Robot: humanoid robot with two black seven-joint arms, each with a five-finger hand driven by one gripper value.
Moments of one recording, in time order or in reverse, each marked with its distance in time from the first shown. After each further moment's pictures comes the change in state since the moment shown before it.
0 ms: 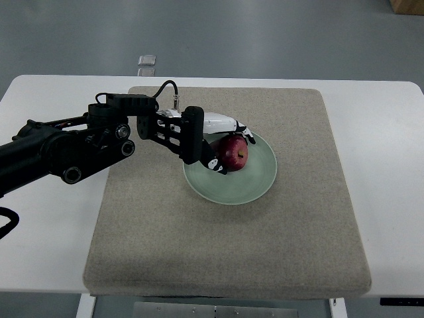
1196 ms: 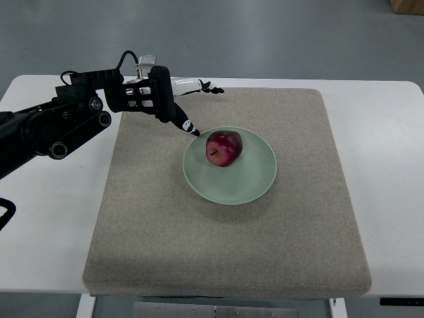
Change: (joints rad) left arm 0.000 0.019 -0.163 0.210 -0.023 0.005 -0.002; right arm 0.000 0.000 -0.001 0.000 0.000 0.000 0.000
